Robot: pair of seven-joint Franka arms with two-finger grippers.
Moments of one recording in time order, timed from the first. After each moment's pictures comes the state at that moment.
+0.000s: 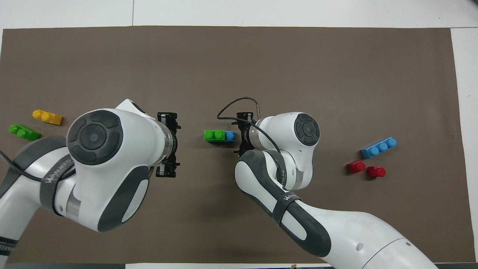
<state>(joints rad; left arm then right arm) -0.50 -0.05 -0.03 -2.02 -0.03 2.05 -2.01 0.51 0.42 0.09 -1.95 0.65 2.61 1.56</state>
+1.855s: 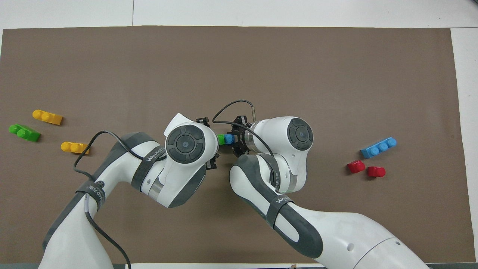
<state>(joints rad) -0.60 0.20 -0.03 -2.05 0.07 2.35 -2.33 0.53 0.43 0.08 -1.95 0.65 2.64 1.56</state>
